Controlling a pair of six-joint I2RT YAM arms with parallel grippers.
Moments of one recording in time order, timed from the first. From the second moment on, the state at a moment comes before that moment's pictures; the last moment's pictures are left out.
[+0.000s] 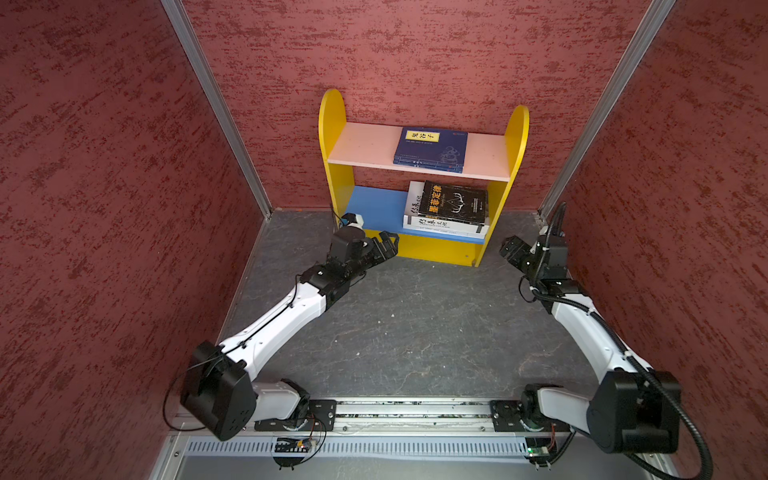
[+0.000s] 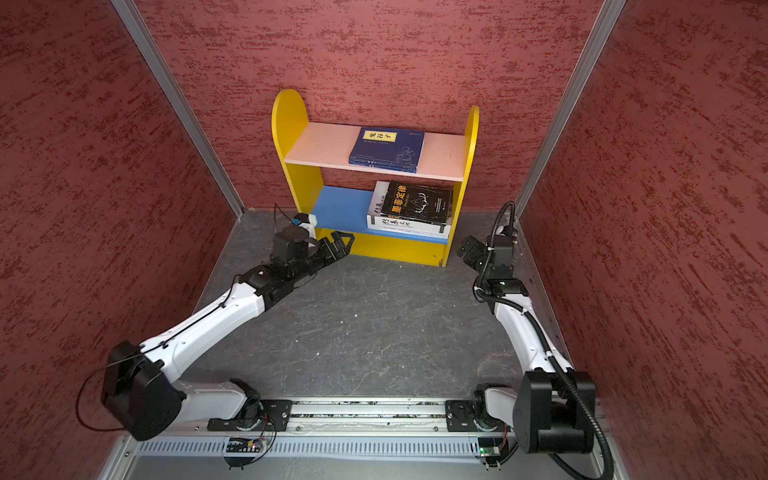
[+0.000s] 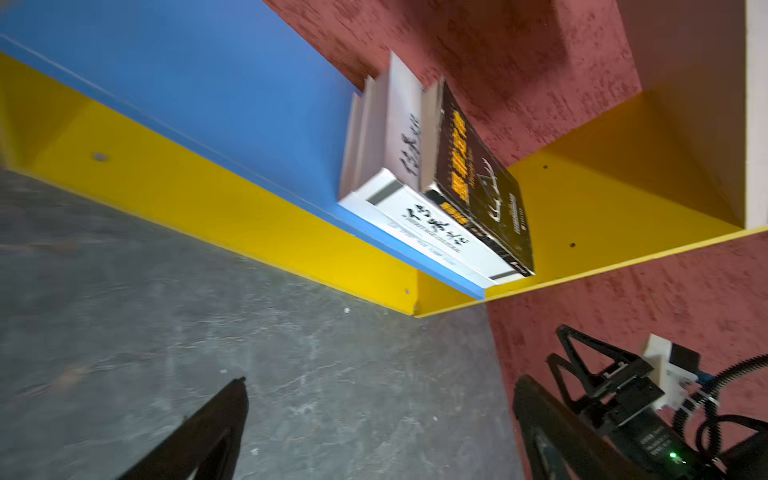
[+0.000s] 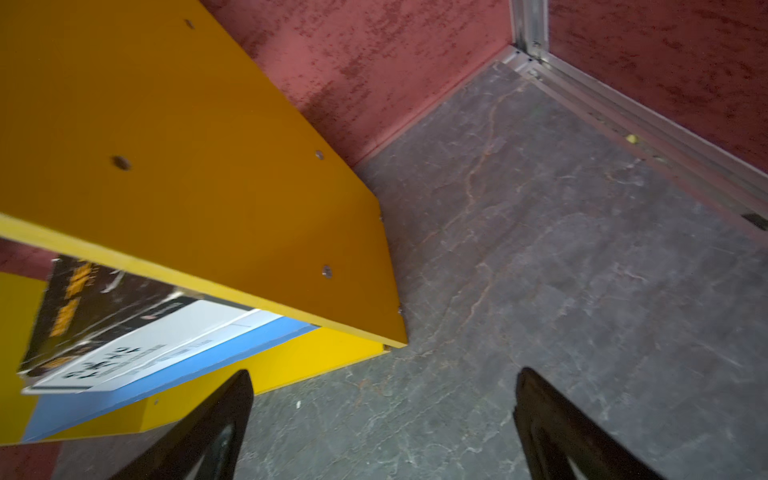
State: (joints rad) left arm -0.51 1.26 1.00 -0.14 -0.04 -0.80; right arm -0.02 1.23 0.84 -0.12 0.06 0.61
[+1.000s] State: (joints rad) left arm -0.20 1.31 0.34 0.60 -0.46 -0.14; right arm -0.04 1.49 0.38 0.78 0.29 0.20
